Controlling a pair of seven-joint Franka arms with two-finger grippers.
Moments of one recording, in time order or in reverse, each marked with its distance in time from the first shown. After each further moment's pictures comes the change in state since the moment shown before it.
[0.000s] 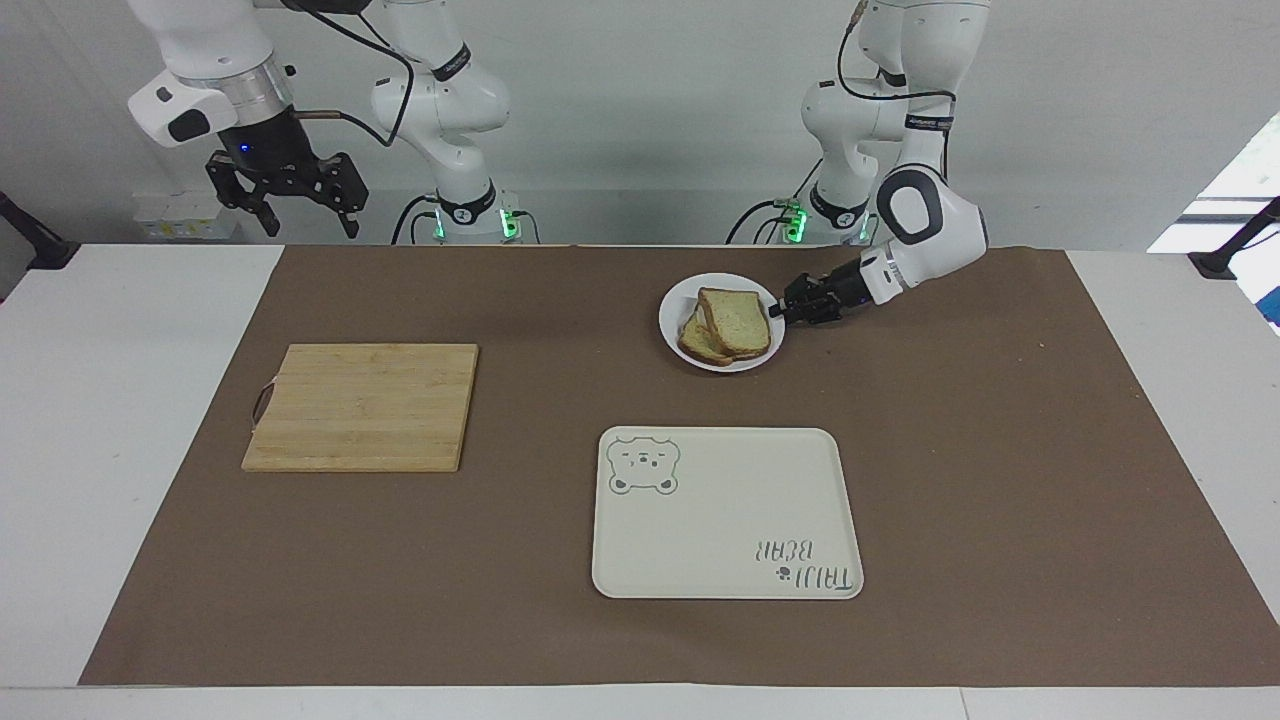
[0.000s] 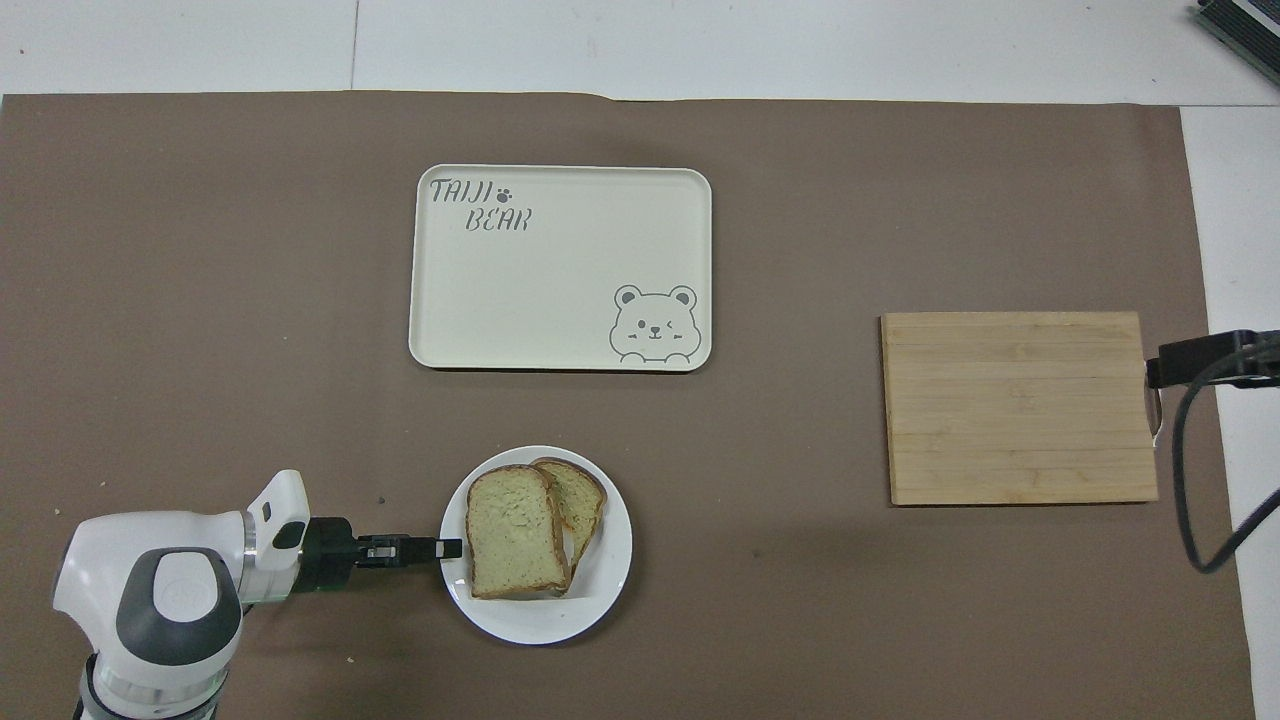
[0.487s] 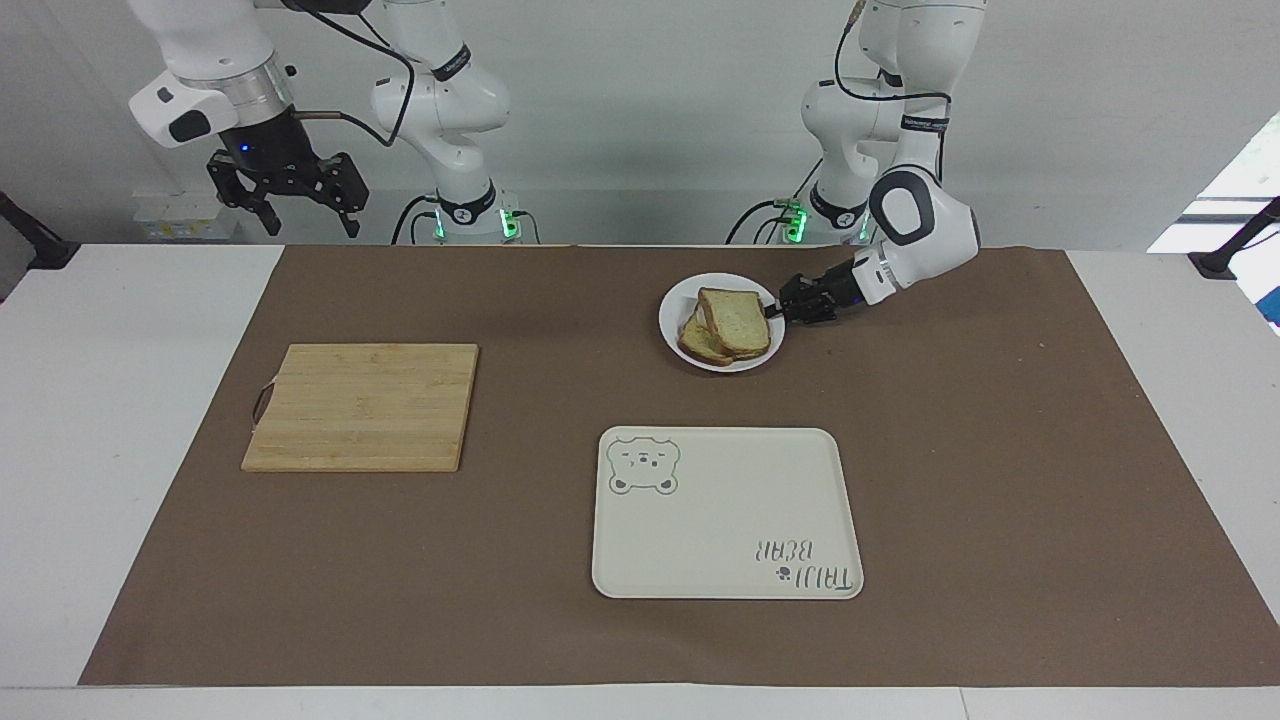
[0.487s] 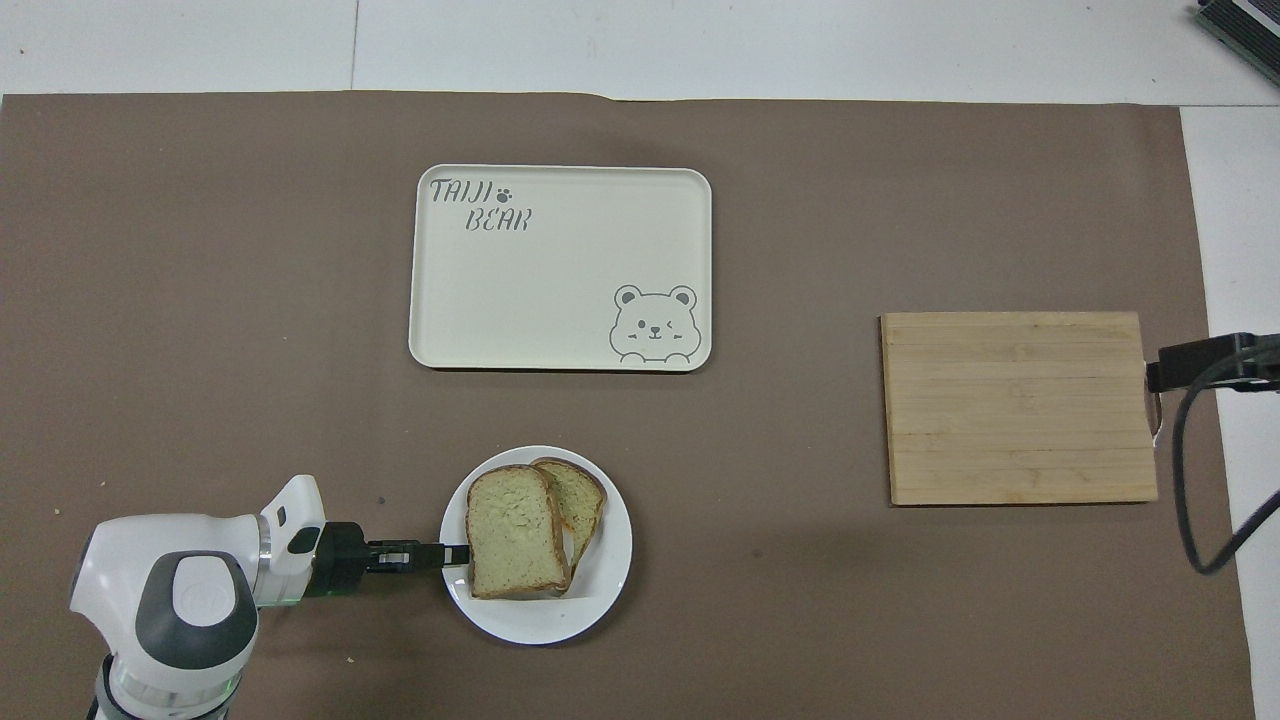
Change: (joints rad) left arm -0.039 0.002 0.000 -0.009 -0.004 0.024 0.000; right arm -0.002 0.001 -0.002 0.001 0.000 -0.020 0.011
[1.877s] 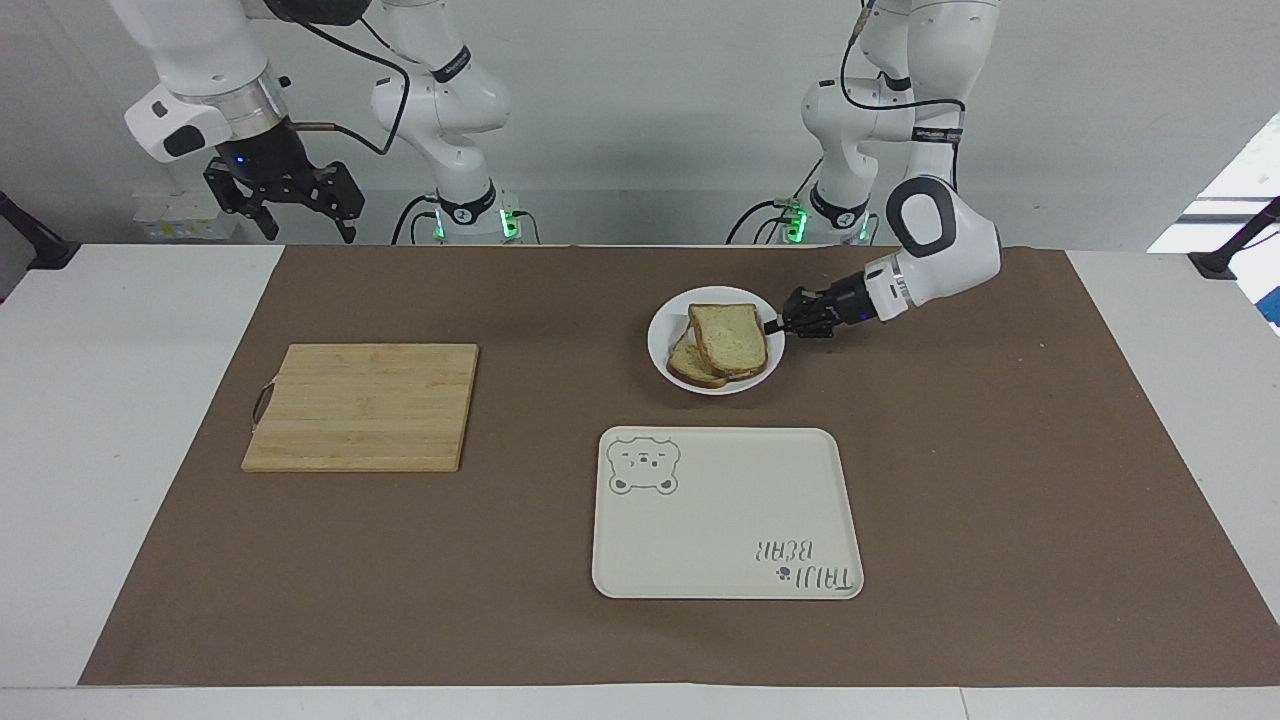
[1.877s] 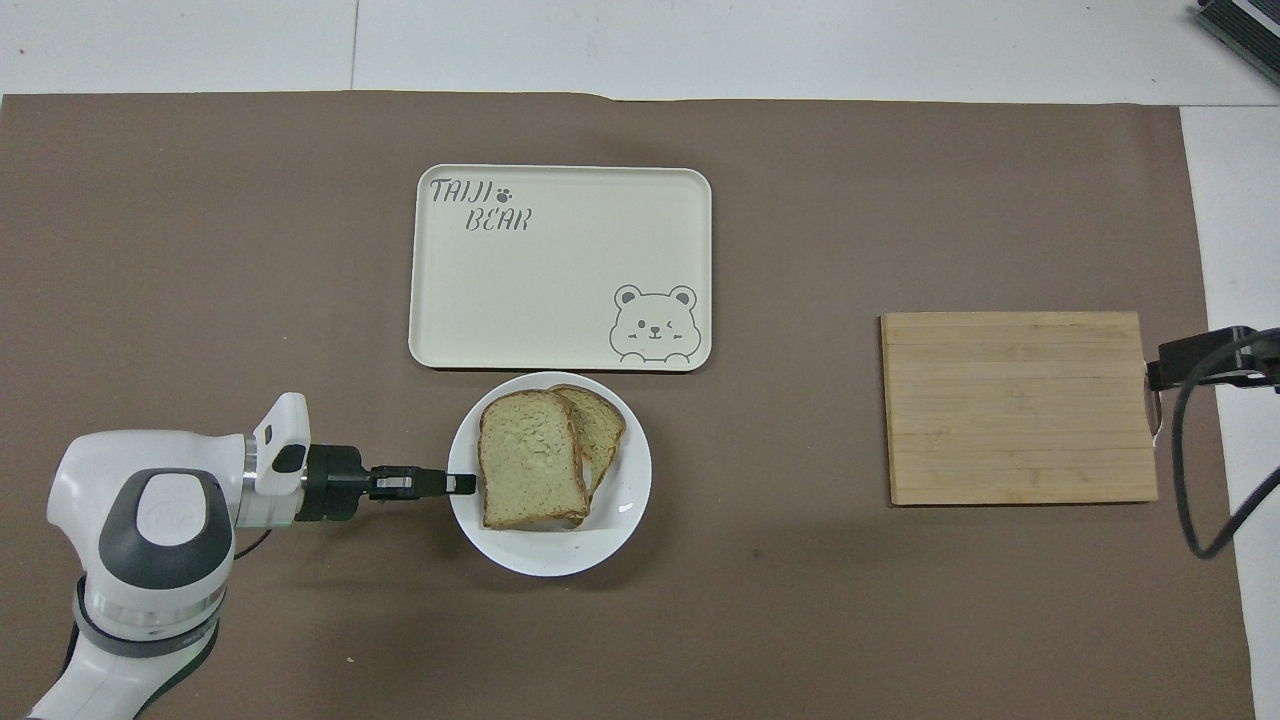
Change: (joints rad) left arm 0.040 0.120 0.012 0.281 -0.011 -0.157 -0.049; right arm -0.013 0.028 0.001 0.020 0.001 -0.018 0.002
